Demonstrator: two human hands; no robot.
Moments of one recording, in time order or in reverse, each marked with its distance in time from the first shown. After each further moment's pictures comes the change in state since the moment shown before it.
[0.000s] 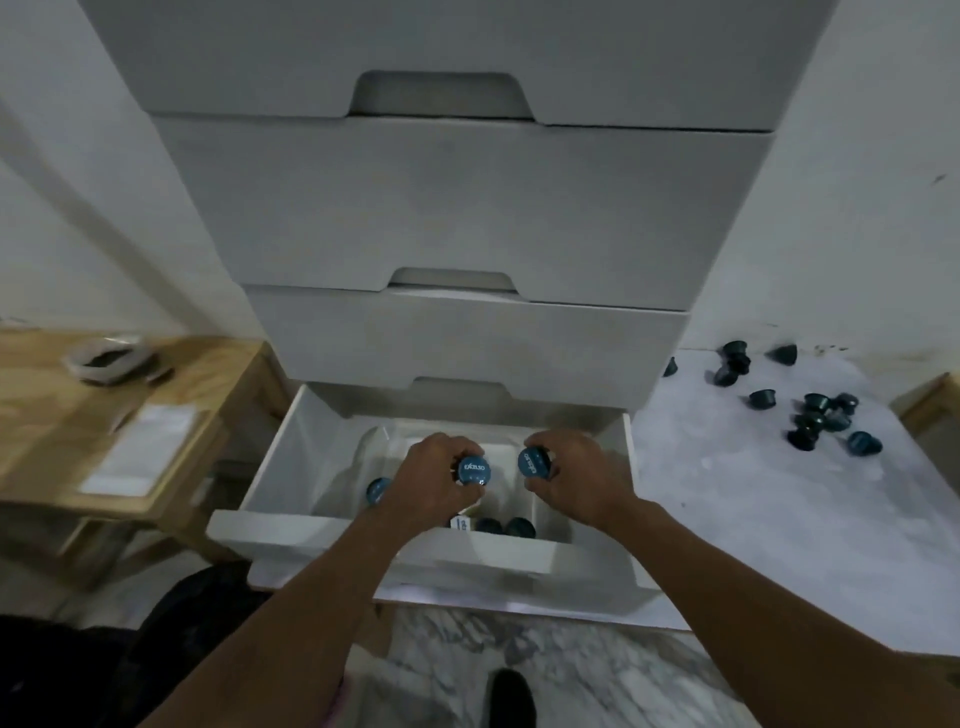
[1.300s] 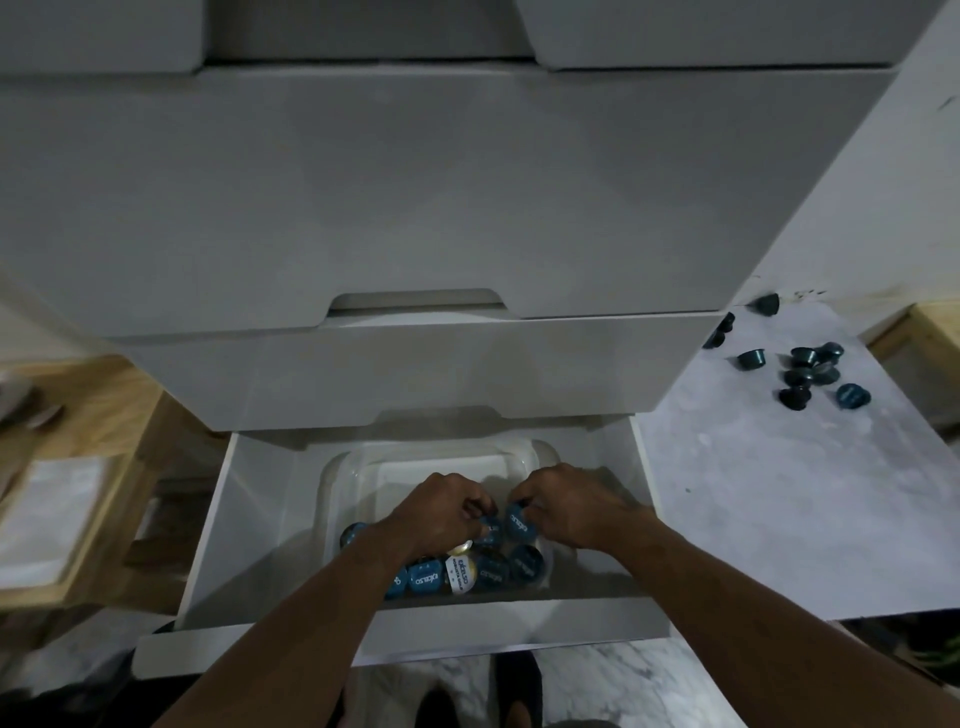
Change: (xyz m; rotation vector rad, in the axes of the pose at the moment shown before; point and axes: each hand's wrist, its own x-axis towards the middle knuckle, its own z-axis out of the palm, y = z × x) left_hand 0.074 -0.048 0.033 0.112 -0.553 -0.033; right_hand 0.043 0.020 0.027 -0.120 -0.369 0.085
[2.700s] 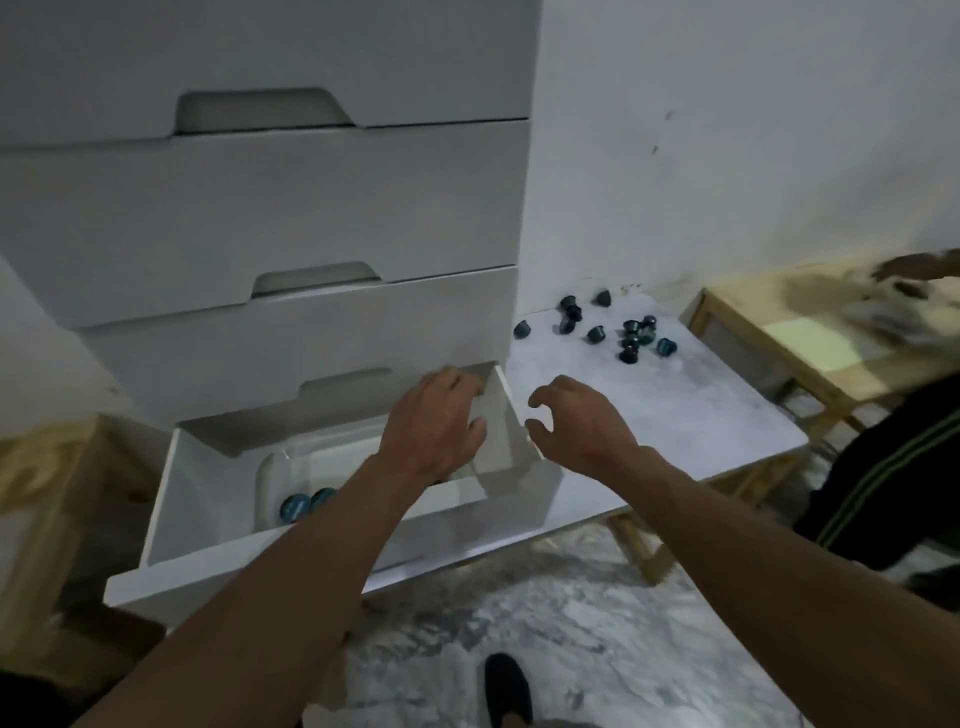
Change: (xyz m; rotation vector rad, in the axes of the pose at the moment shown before) left_hand -0.090 0.140 0.025 0.492 0.651 0.551; right_hand -0.174 0.010 -0.019 -0.072 0.703 0.222
